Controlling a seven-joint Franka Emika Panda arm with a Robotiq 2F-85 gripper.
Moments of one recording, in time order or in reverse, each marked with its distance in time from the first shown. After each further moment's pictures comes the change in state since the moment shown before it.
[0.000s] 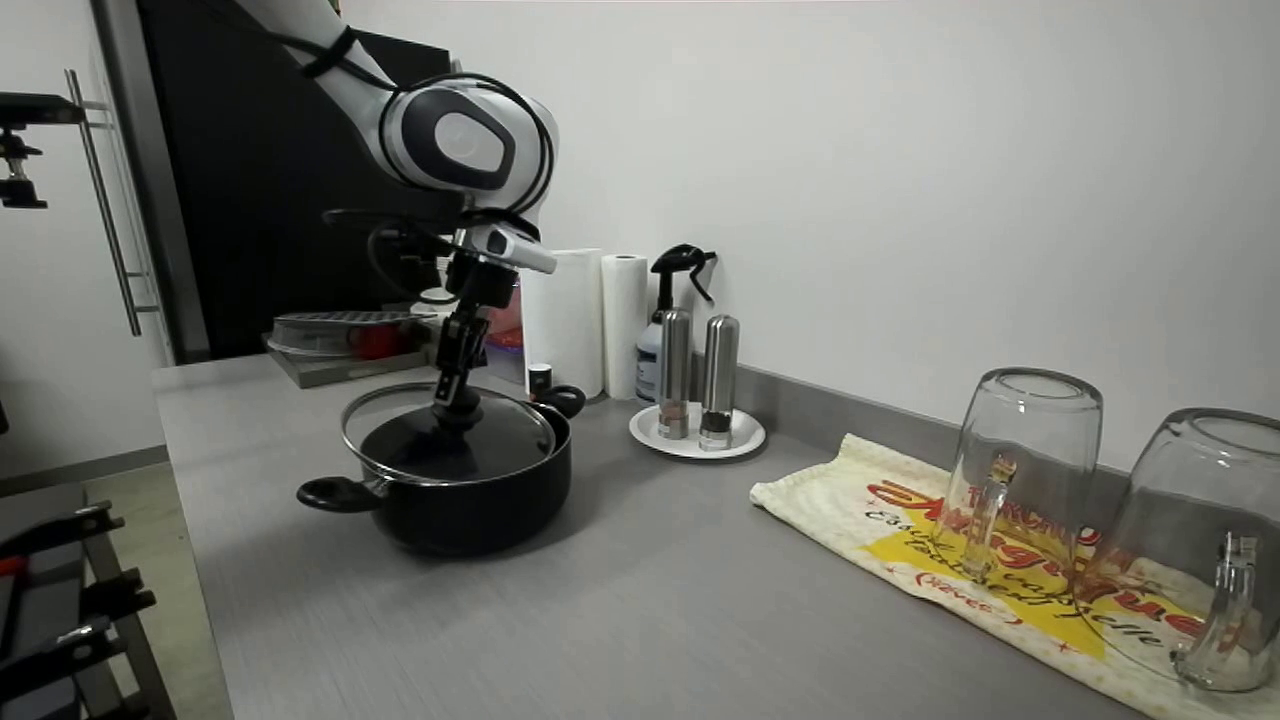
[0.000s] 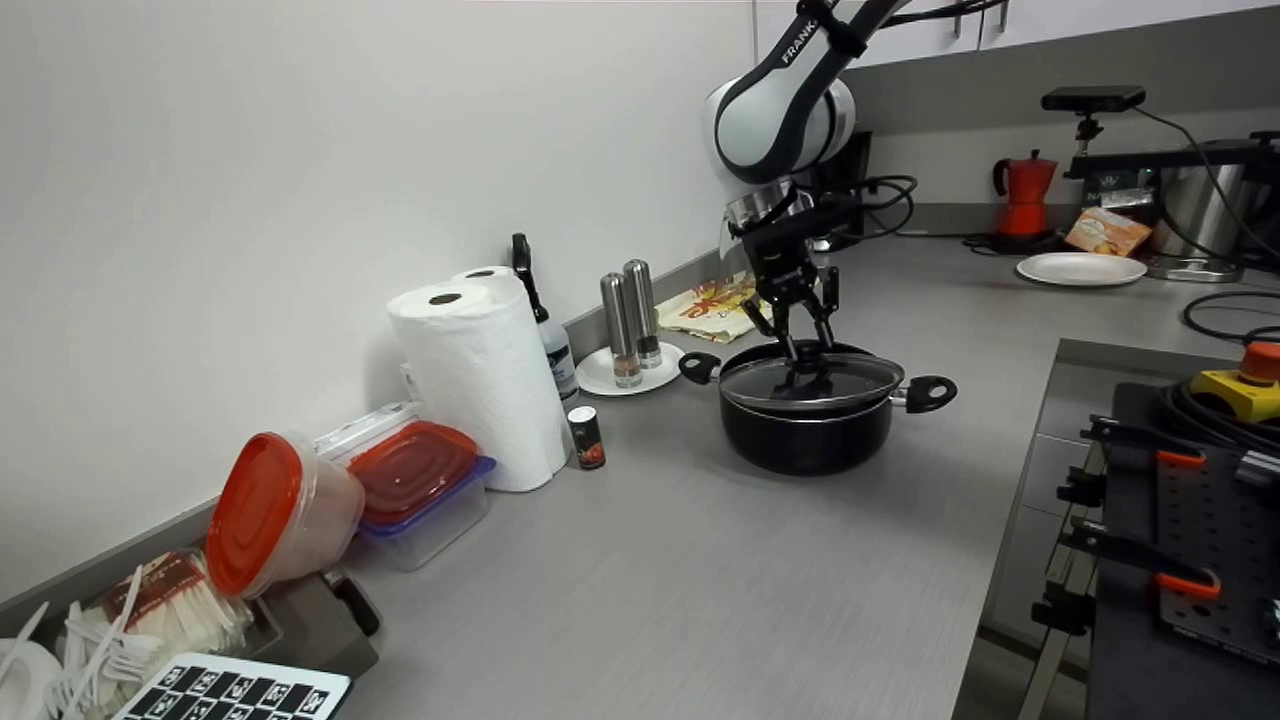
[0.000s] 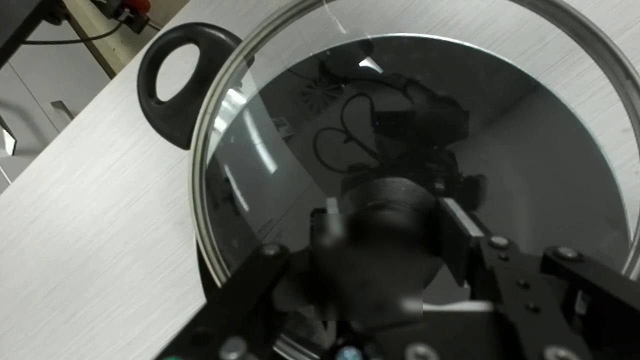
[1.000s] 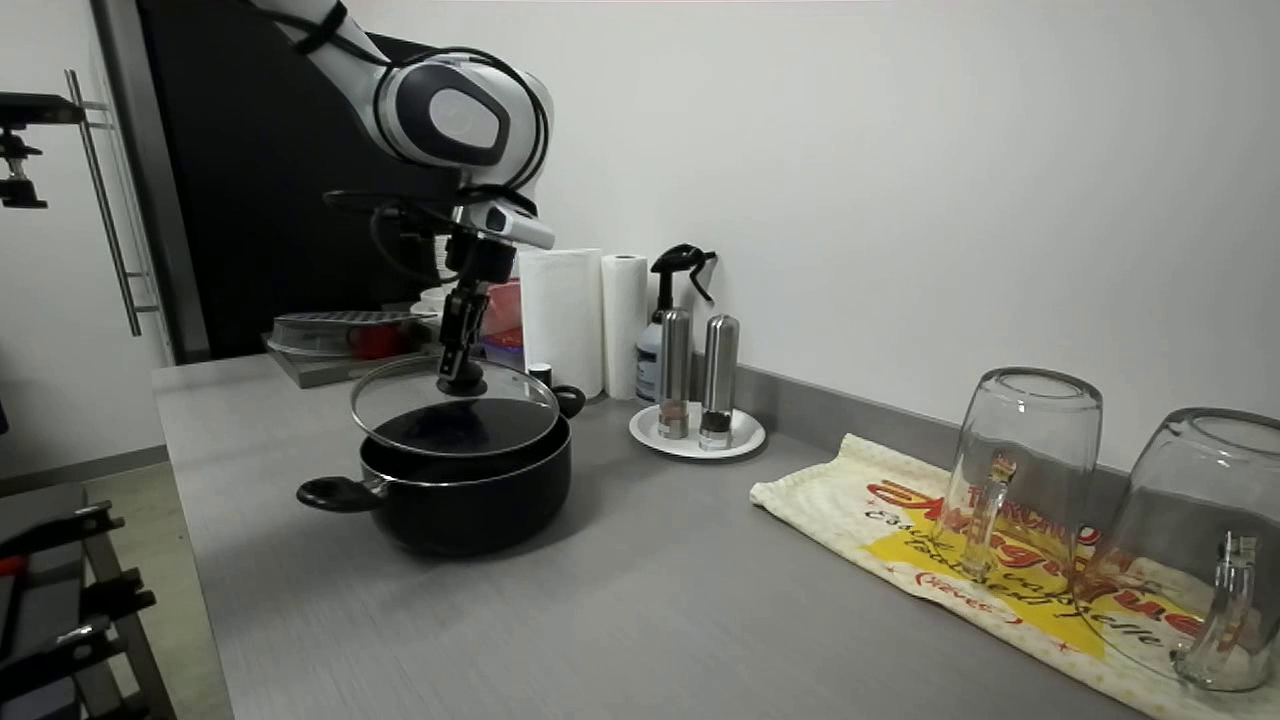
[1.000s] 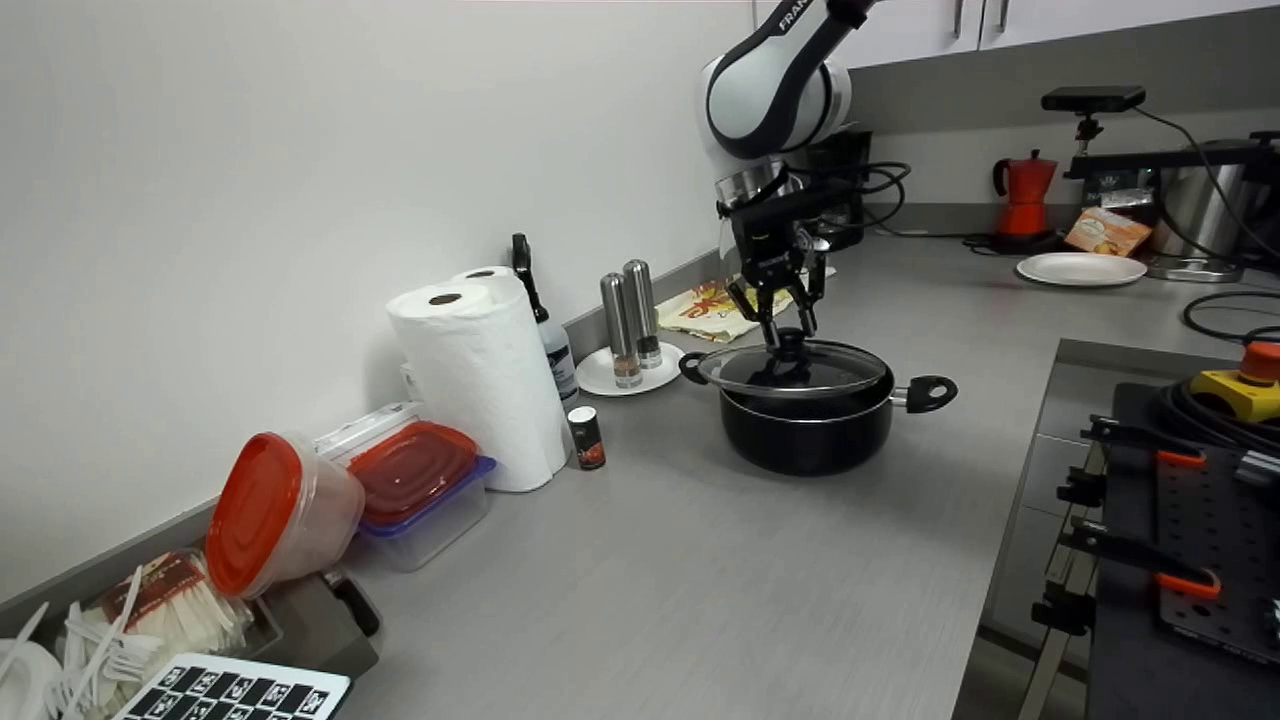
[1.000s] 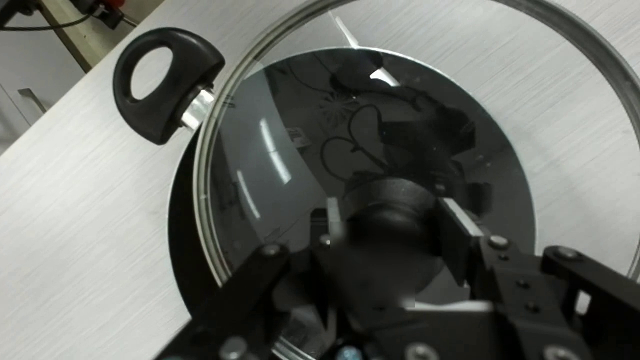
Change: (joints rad) arm 0.001 -0.040 0.024 0.011 0.030 0.000 -0.022
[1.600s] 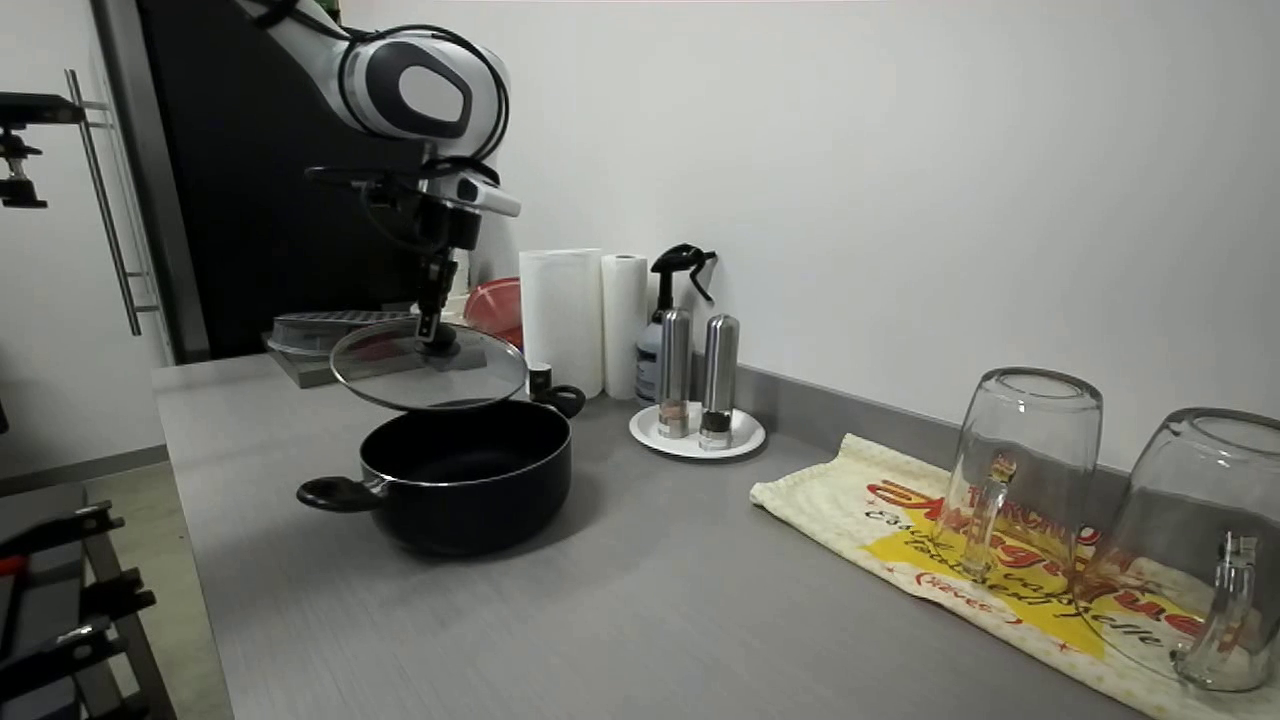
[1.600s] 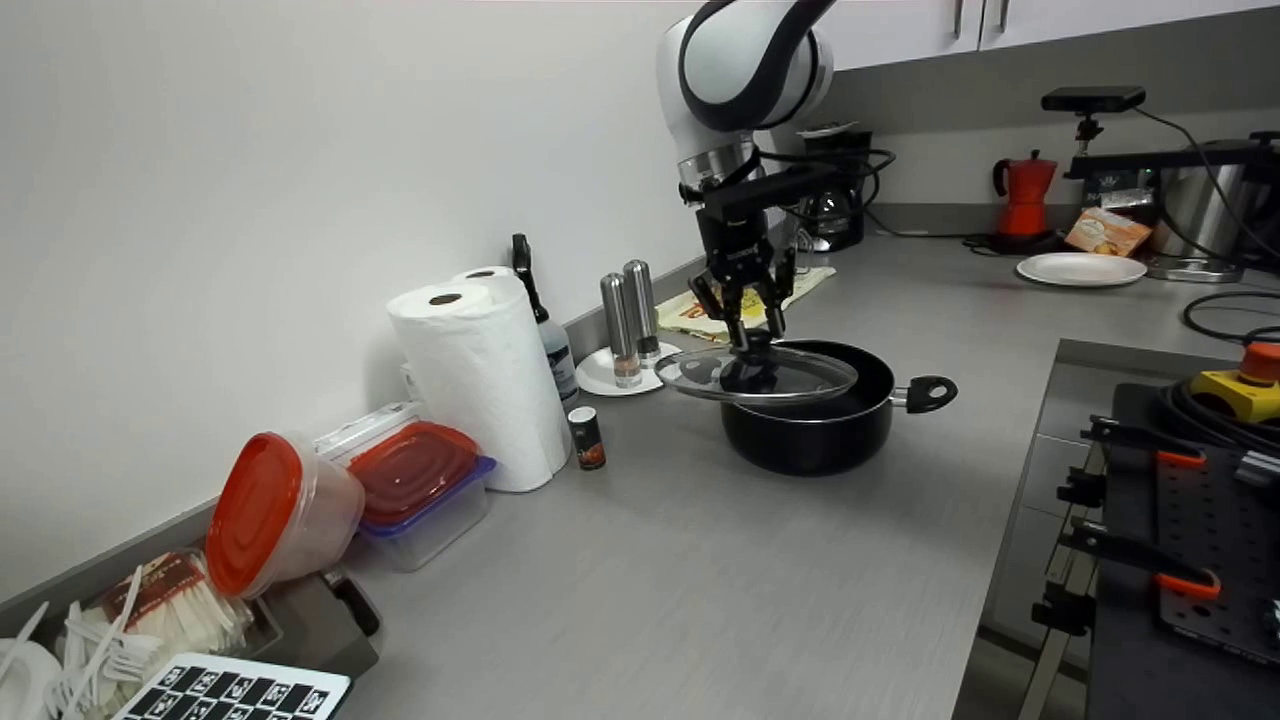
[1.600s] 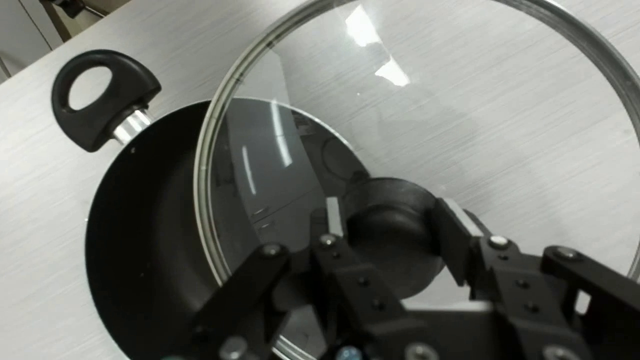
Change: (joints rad) arm 0.059 -0.056 0.084 -0.004 0.001 0.002 -0.038
